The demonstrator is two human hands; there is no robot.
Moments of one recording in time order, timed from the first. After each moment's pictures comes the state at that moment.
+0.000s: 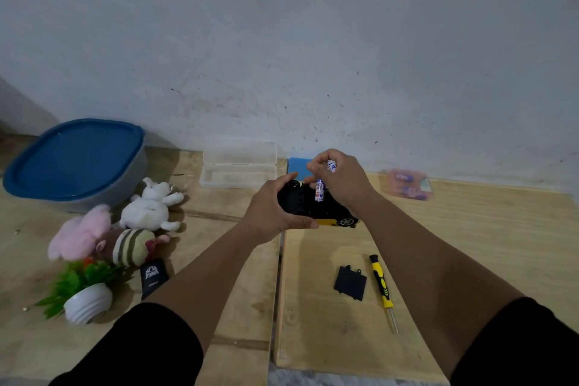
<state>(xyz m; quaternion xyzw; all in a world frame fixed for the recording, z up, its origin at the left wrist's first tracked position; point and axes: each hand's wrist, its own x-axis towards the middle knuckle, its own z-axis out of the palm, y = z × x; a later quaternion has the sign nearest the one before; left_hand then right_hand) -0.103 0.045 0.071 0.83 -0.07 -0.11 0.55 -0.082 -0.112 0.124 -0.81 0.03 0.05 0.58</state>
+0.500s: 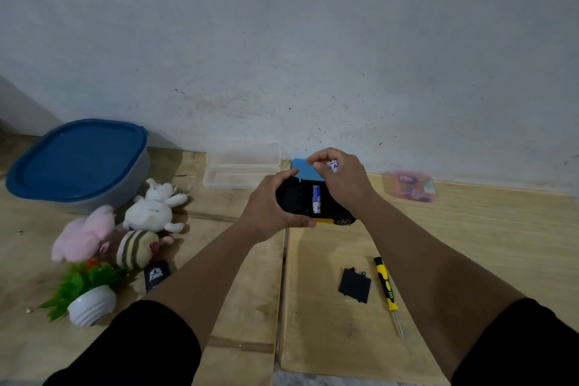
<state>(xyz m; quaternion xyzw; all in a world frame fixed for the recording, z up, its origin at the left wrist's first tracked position) -0.097 0.056 0.069 0.82 -0.07 -0.09 0.56 -0.076 -0.103 0.122 -0.88 0.00 -0.02 0.48</state>
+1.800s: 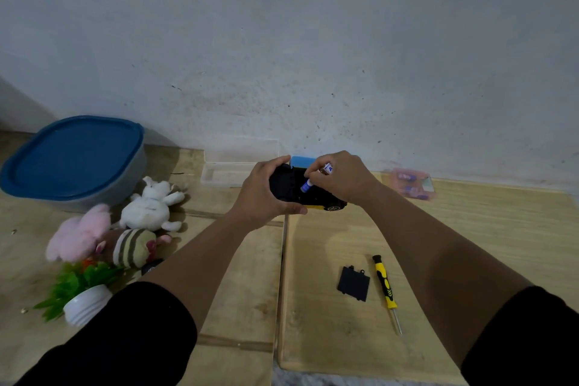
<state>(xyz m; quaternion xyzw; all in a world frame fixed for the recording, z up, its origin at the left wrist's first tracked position) -0.082 0.065 0.076 0.86 -0.08 -0.04 0.51 -0.070 -0.108 0.136 -0.93 -0.05 0.09 0.35</state>
